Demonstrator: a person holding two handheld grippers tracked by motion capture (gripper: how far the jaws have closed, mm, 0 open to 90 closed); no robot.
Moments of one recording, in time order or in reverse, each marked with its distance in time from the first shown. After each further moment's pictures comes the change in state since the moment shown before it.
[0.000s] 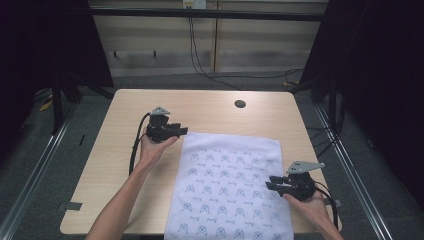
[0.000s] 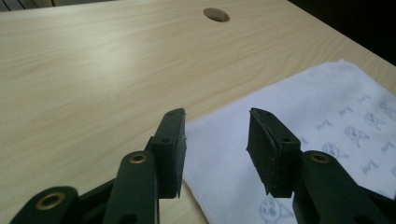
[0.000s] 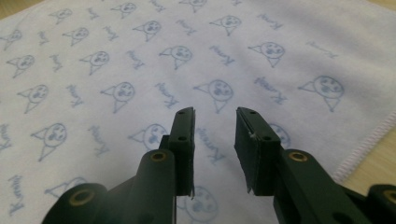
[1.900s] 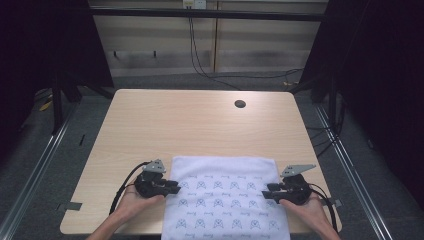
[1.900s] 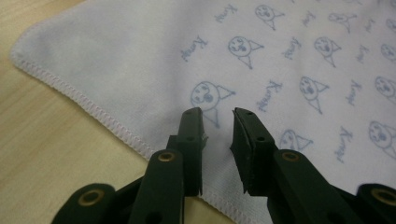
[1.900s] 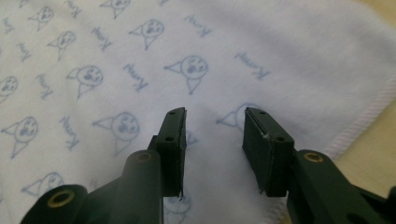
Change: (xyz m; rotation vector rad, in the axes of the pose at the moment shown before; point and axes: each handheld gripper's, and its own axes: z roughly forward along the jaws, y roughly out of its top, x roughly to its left) left arm -0.065 -0.107 -0.059 0.268 -0.233 0.193; right arm 0.009 -0.004 0.010 0.126 0.058 0.032
